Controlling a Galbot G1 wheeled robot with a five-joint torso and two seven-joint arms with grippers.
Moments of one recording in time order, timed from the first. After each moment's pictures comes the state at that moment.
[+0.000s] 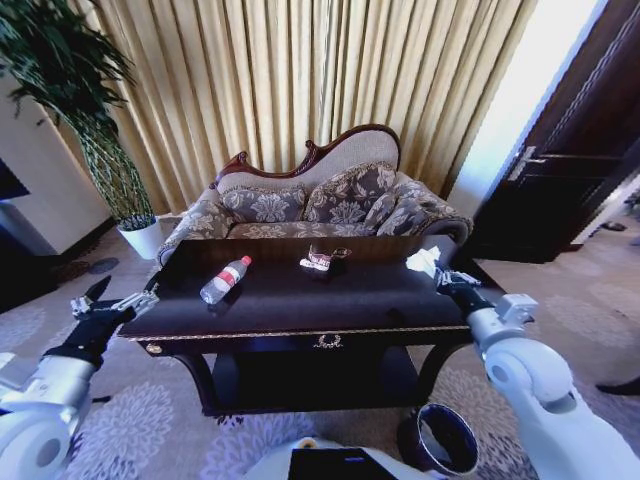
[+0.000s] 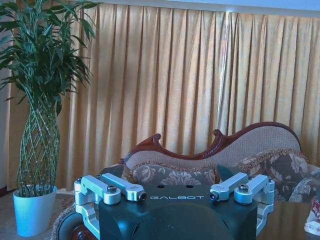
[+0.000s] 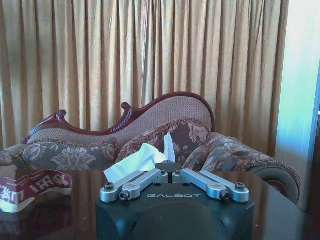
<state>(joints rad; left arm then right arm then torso) 1.70 -1.28 -1.24 -2.50 -0.74 0.45 0.10 -1.49 0.99 0.84 2.27 0.68 -0.39 0.17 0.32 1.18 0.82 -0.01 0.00</state>
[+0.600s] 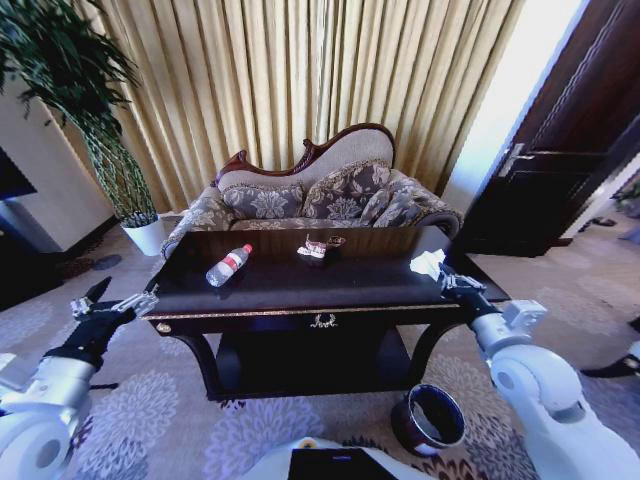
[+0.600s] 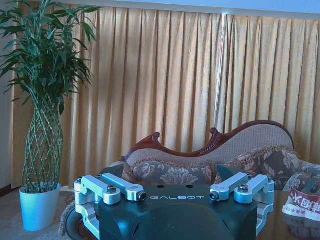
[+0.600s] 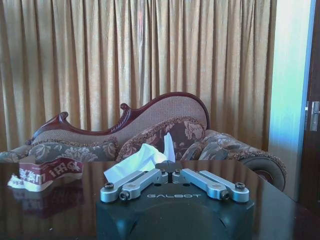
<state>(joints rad) 1.70 -1.28 -1.24 -2.50 -0.74 0.45 0.10 -1.53 1.01 0.86 2.28 0.68 -0.37 0.16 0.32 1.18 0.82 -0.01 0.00</state>
